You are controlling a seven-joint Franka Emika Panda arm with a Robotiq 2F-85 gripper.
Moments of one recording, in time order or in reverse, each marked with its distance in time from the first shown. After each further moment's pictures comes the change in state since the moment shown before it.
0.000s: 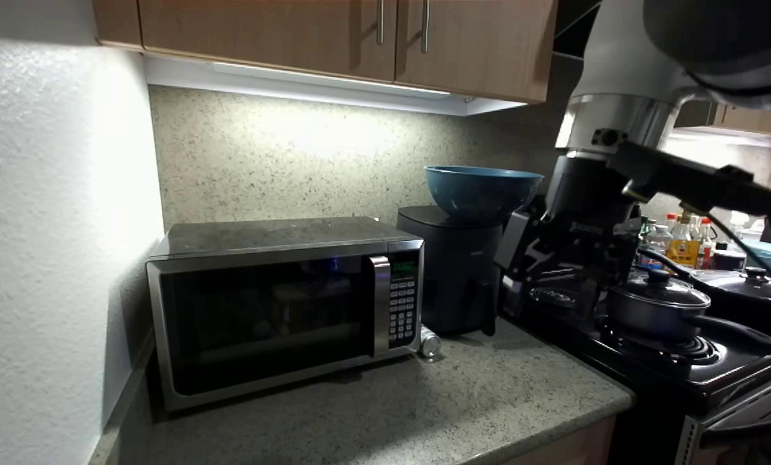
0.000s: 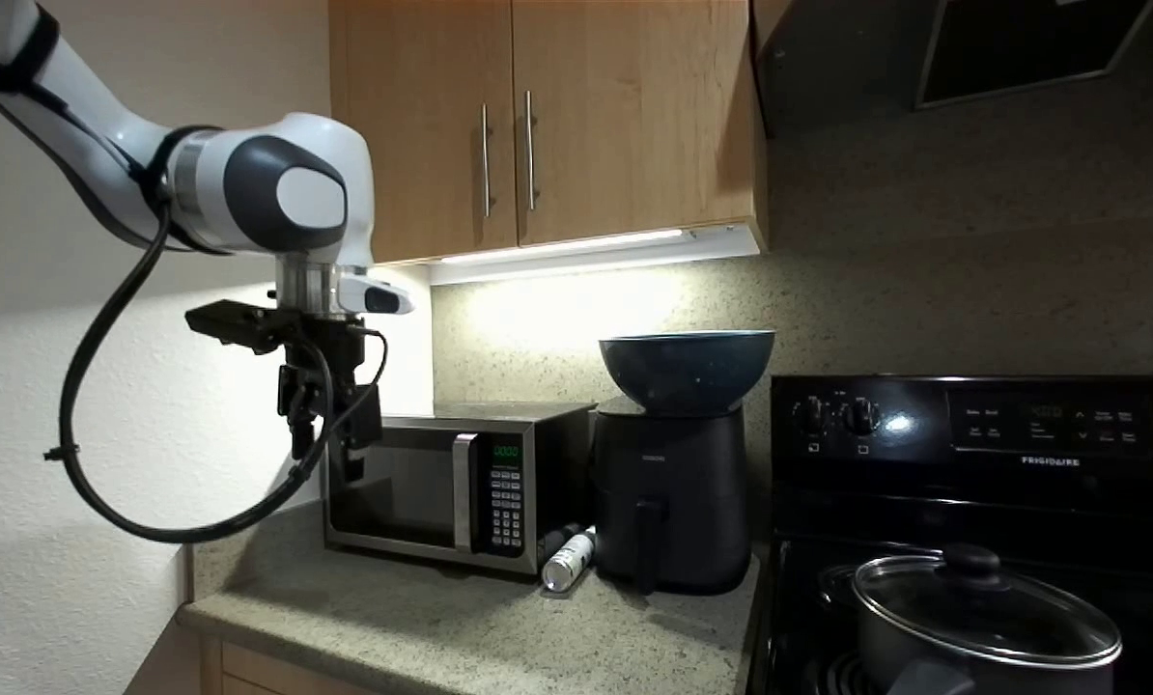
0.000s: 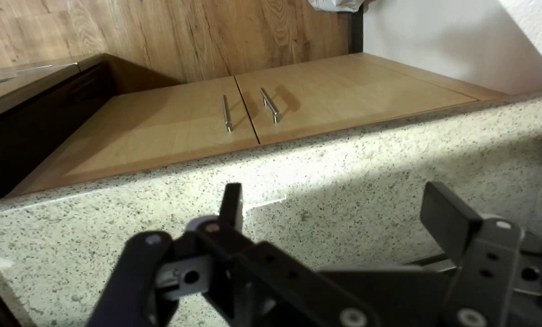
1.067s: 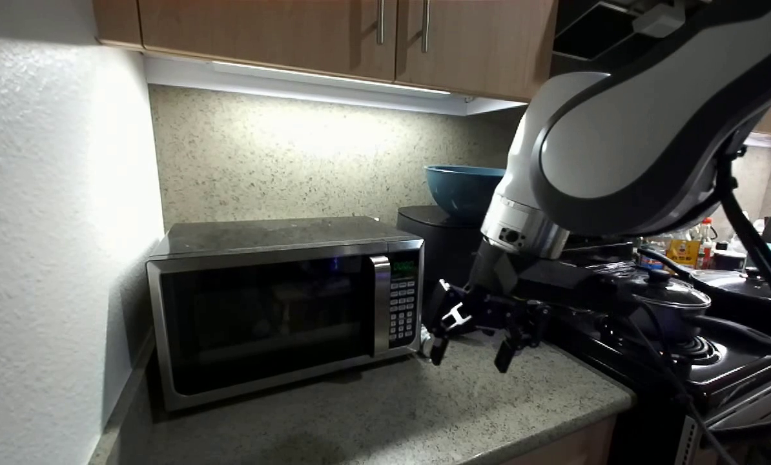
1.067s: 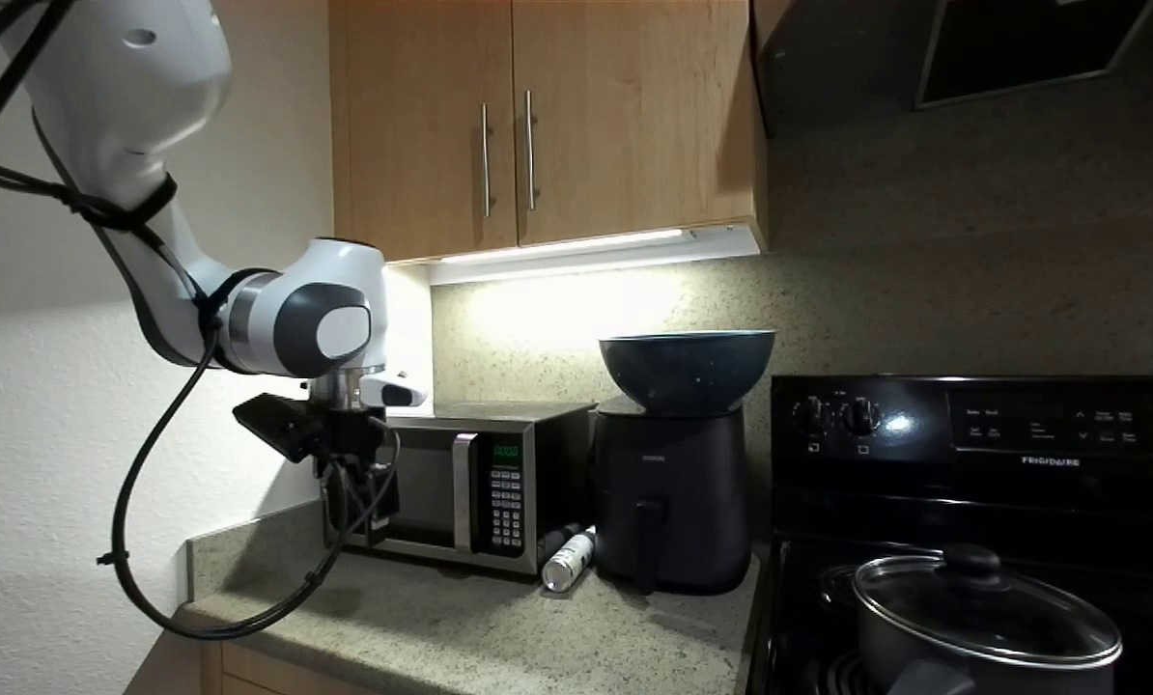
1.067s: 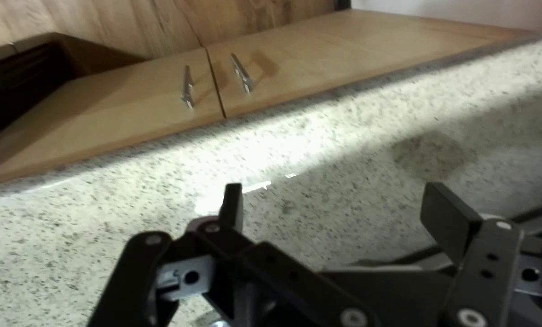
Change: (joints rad) arm 0.059 0.356 0.006 0.044 -0.022 0.410 0.107
